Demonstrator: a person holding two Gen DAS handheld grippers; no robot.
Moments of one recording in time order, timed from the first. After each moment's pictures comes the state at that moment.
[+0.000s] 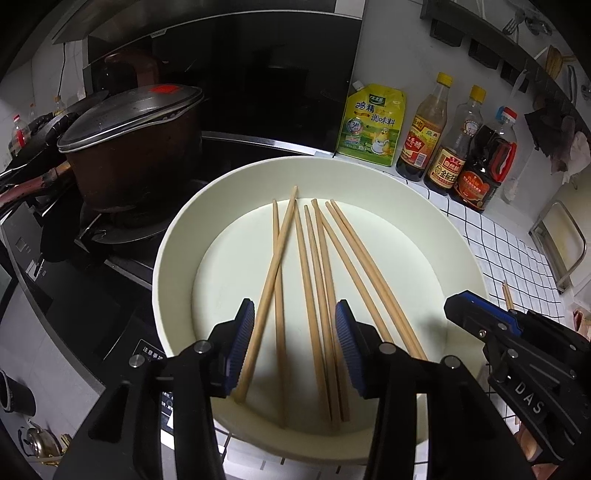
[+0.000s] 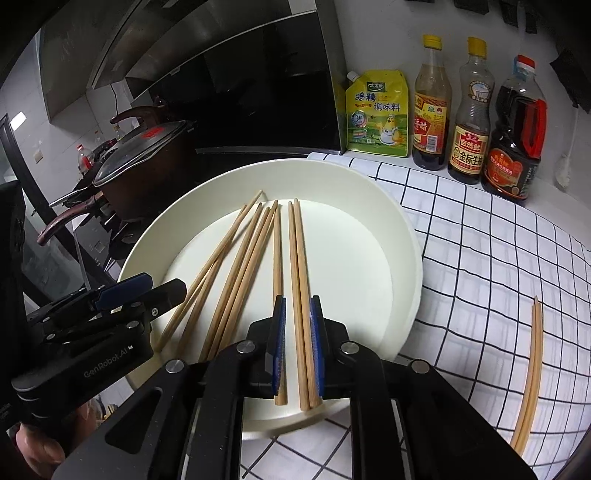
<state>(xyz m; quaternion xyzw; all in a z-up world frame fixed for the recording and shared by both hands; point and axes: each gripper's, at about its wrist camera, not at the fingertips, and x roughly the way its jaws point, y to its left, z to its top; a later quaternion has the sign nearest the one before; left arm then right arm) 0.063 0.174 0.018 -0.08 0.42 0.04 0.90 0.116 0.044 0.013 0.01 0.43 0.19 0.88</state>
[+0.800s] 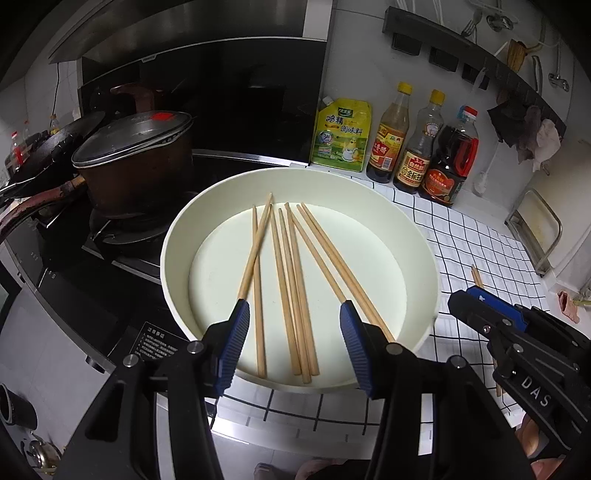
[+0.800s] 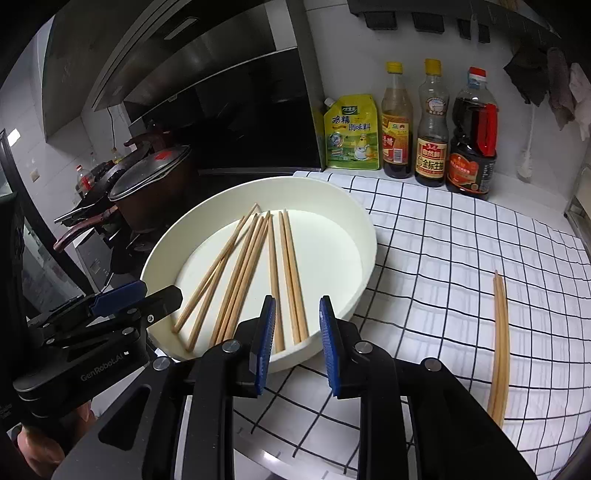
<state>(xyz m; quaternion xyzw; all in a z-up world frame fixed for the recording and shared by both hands) 0.014 0.149 0.046 -0.07 0.39 0.01 0.92 0.056 0.016 0.042 0.03 0.39 0.16 0.91</state>
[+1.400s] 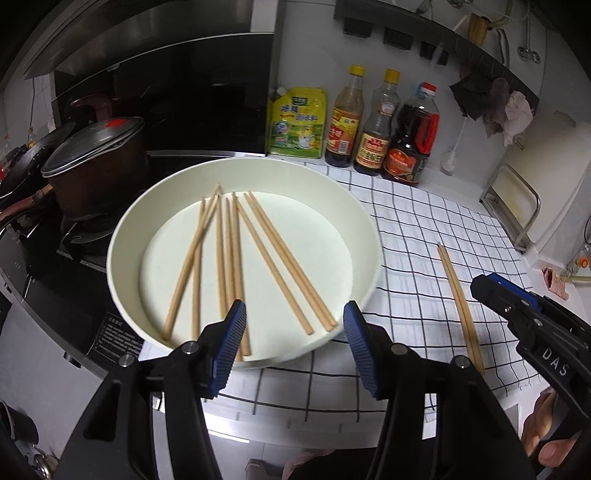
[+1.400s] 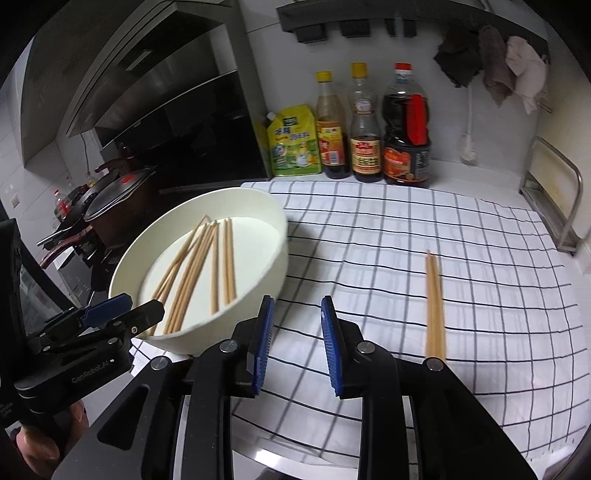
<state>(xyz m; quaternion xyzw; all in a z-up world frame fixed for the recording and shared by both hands) 0.005 0.089 0.041 -0.04 0.40 -0.03 0.91 0.028 -0.068 0.045 0.05 0.38 0.10 0.92</state>
